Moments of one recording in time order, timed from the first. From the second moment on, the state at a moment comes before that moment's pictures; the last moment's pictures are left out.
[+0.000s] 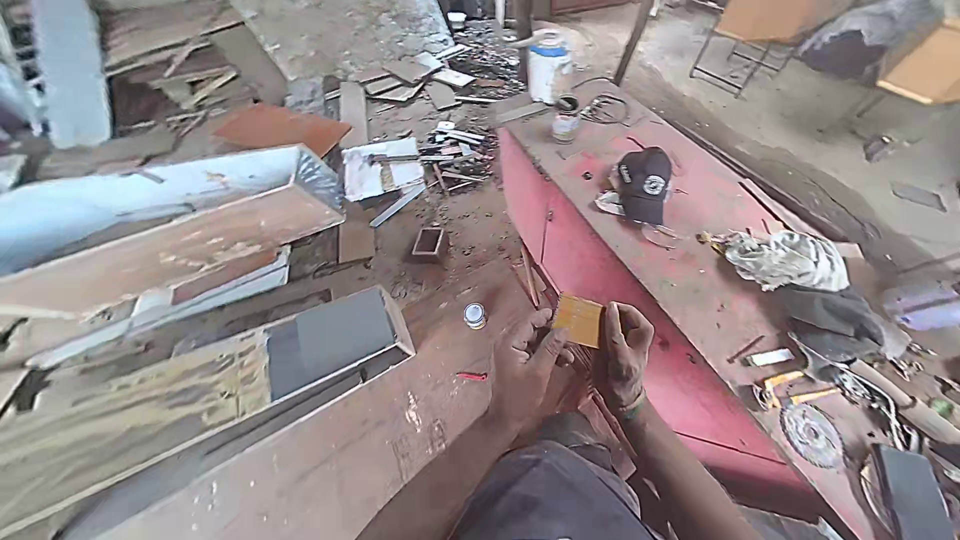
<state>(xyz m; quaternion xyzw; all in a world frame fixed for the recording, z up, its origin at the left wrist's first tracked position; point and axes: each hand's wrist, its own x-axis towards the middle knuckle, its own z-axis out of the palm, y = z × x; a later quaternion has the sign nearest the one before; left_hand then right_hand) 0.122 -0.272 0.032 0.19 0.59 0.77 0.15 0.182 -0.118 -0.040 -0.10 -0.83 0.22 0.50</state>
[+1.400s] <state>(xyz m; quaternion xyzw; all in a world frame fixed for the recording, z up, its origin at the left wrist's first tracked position) -0.042 -0.541 0.027 -0.21 0.61 0.76 -0.05 -0.129 -0.402 -0.020 -0.06 -0.34 0.91 -0.23</state>
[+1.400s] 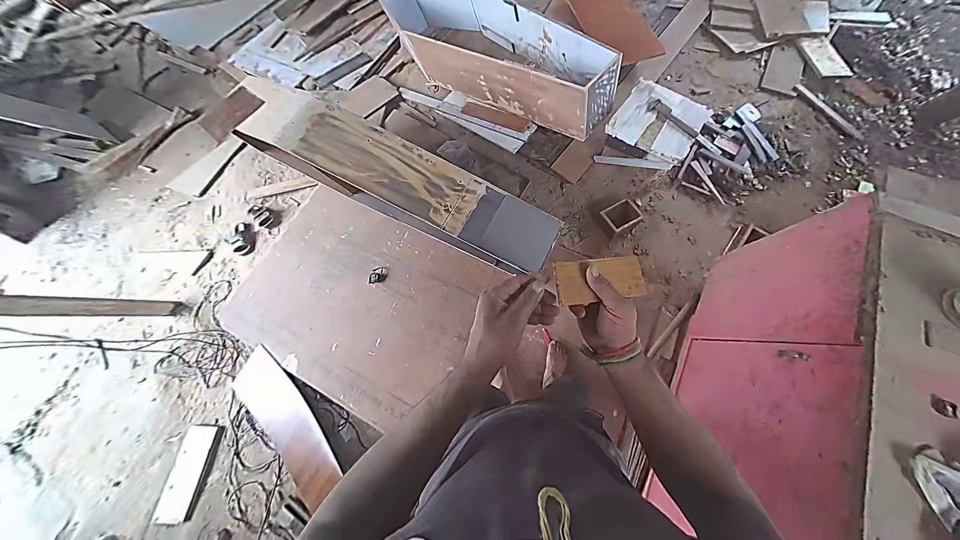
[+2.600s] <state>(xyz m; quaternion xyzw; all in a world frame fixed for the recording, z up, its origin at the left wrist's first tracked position) -0.019 -0.554 0.005 -0.14 0.86 0.43 -0.24 -0.072 -0.442 0.017 0.01 -0.51 0.86 0.03</state>
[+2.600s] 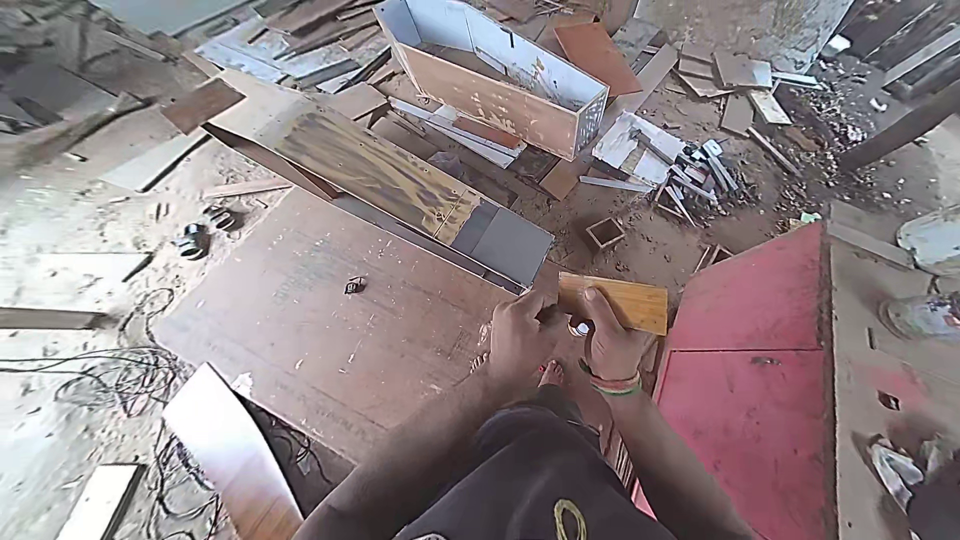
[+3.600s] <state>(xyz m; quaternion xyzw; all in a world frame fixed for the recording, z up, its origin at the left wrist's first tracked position) -0.032 -0.448 0.043 -0.08 0.72 0.68 -0.09 -0.112 -0.306 0.029 0.01 -0.41 0.91 -0.01</state>
